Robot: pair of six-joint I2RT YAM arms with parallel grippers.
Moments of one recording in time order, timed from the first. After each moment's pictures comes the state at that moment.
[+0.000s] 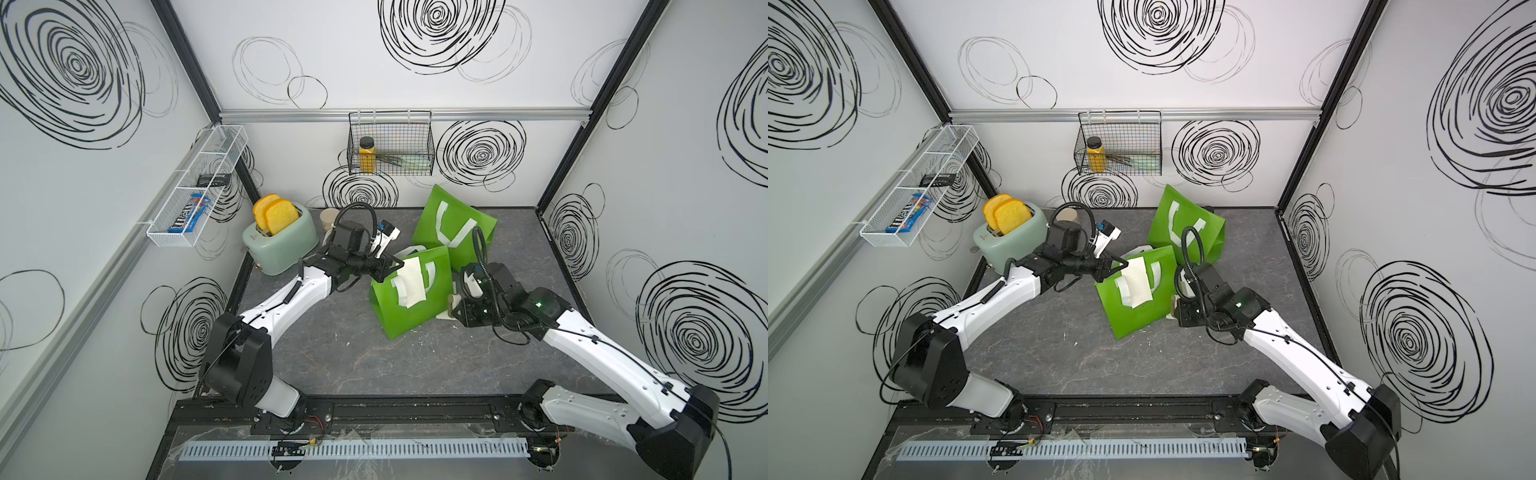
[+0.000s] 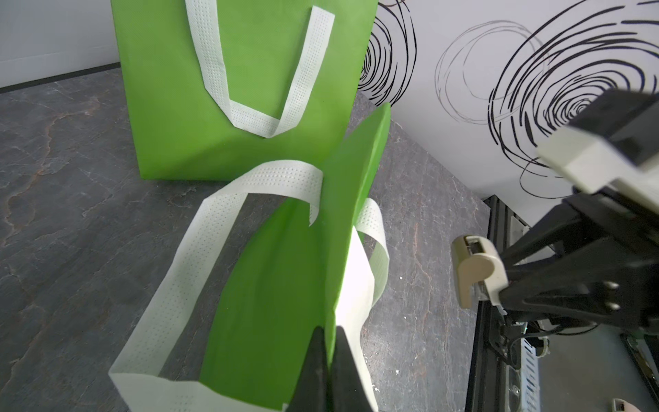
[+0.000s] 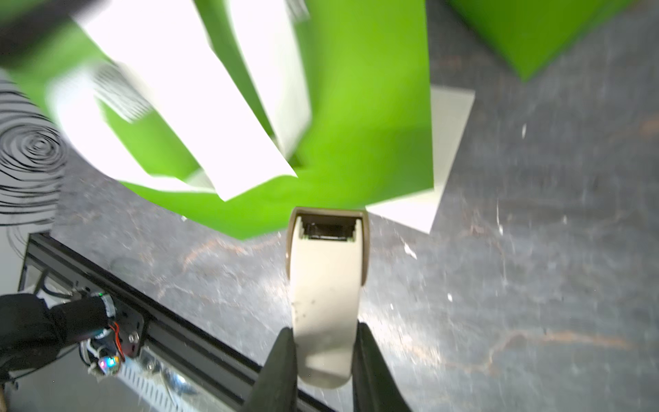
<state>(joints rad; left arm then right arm) -0.42 1.51 1.13 -0.23 0.67 -0.05 0.73 1.05 0.99 -0.78 -0.01 0.53</state>
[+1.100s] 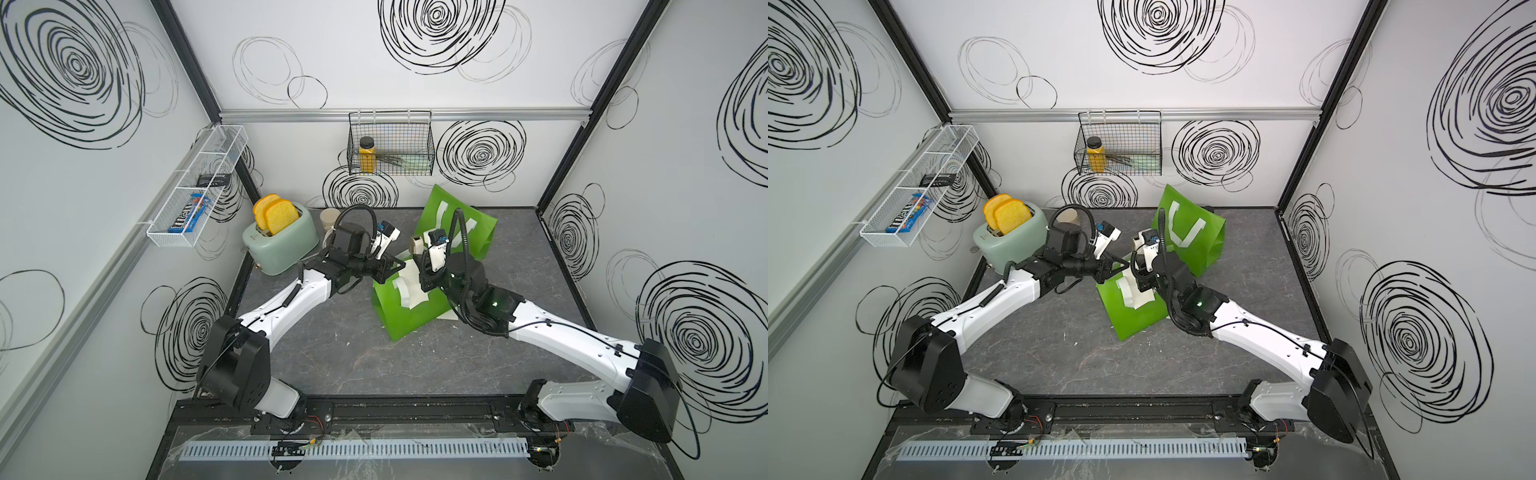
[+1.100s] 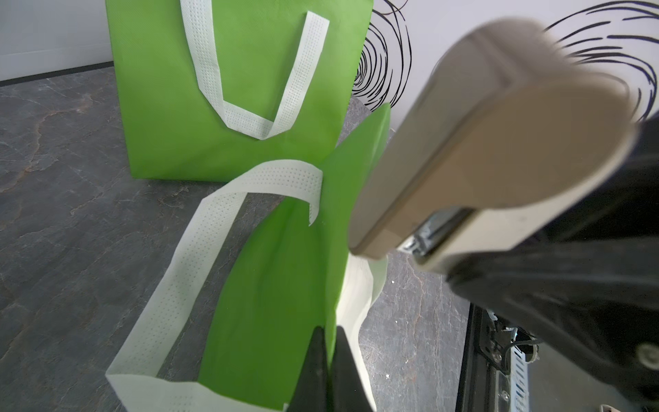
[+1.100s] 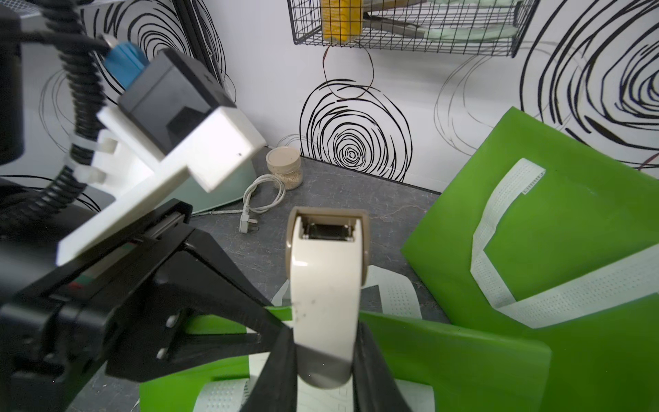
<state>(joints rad) -0.43 1.49 1.11 -0.21 0.66 -0.09 0.86 1.30 0.97 0.02 0.33 0.19</state>
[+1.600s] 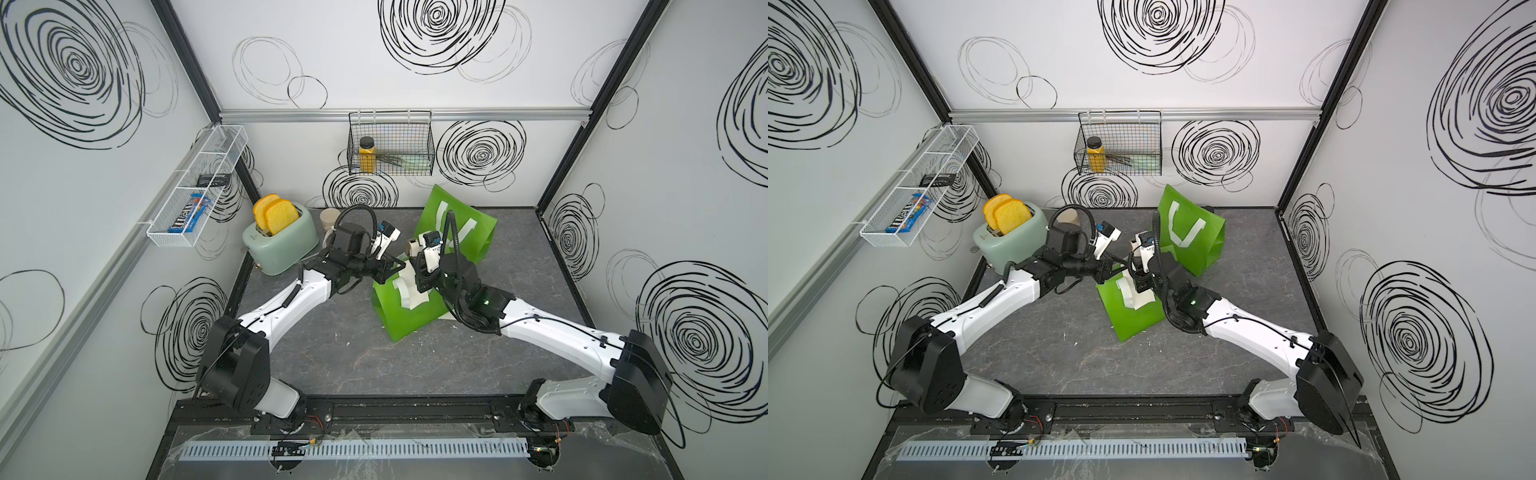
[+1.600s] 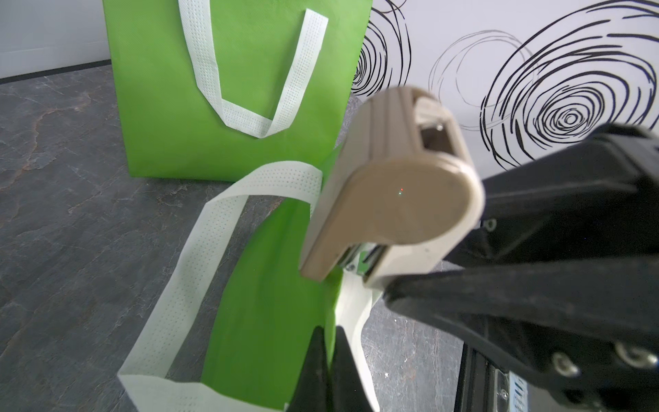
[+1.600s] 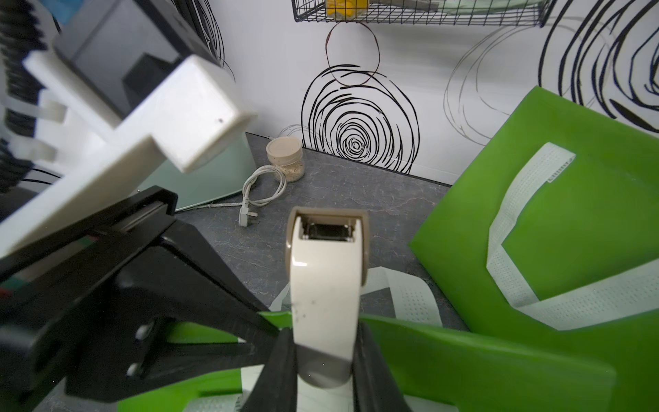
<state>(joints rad) -0.43 1.49 1.10 -0.21 0.66 -0.09 0.86 1.34 0.95 0.08 0.32 0.20</state>
